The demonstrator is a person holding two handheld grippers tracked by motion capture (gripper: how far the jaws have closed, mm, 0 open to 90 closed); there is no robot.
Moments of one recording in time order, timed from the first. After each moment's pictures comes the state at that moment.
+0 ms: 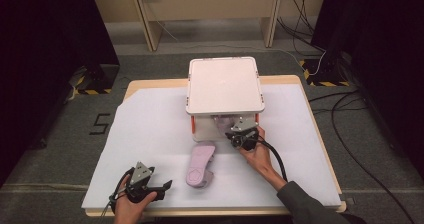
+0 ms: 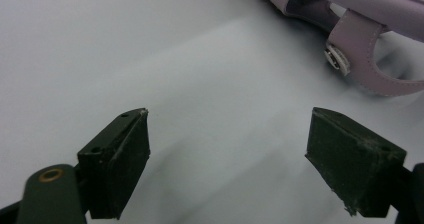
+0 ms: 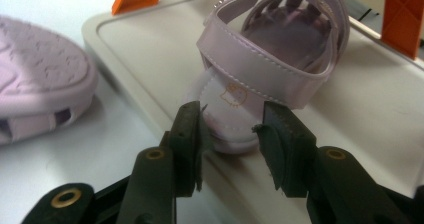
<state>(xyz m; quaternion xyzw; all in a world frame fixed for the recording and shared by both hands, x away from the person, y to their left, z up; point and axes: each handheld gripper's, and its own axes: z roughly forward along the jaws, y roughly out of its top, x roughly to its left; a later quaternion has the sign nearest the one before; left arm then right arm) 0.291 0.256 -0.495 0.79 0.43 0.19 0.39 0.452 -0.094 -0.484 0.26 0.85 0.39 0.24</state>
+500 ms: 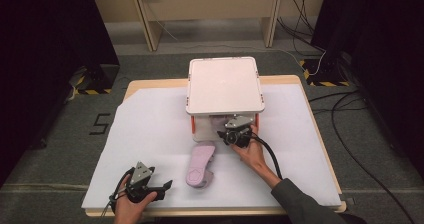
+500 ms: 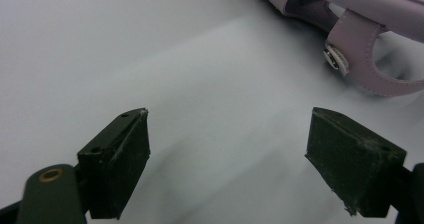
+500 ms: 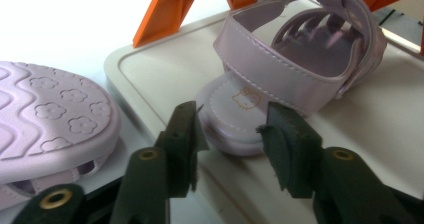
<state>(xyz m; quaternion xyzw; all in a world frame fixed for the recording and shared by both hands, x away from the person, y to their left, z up) 0.291 0.256 -0.494 0.79 0.43 0.19 0.40 0.460 -0.075 -0.484 0.26 0.84 0.42 0.22</state>
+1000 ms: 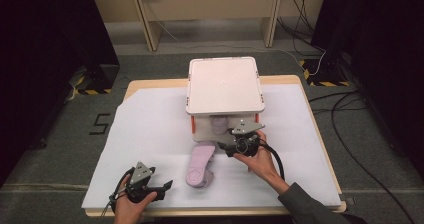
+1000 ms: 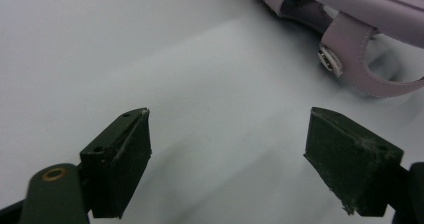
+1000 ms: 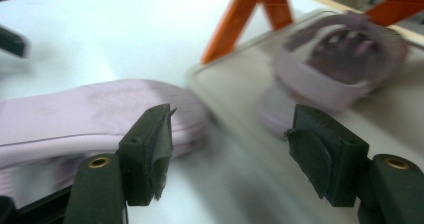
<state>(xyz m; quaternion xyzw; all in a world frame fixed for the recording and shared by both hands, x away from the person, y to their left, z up) 0.291 0.256 -0.493 0.79 0.43 0.18 0.40 0.415 -0.090 -0.455 0.27 0.83 0.46 0.15</state>
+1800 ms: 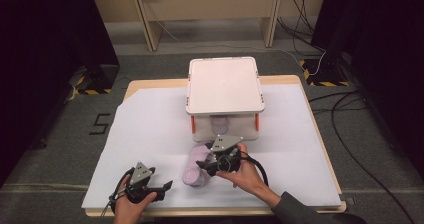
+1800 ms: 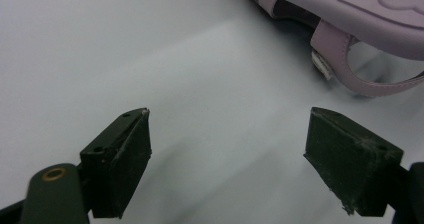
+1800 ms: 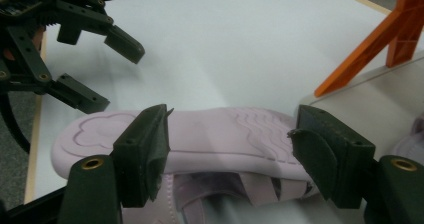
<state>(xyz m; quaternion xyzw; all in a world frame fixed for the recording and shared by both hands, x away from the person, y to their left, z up) 0.290 0.256 -0.493 0.79 0.43 0.18 0.40 0.373 -0.037 -0.446 0.18 0.85 0.48 0.10</state>
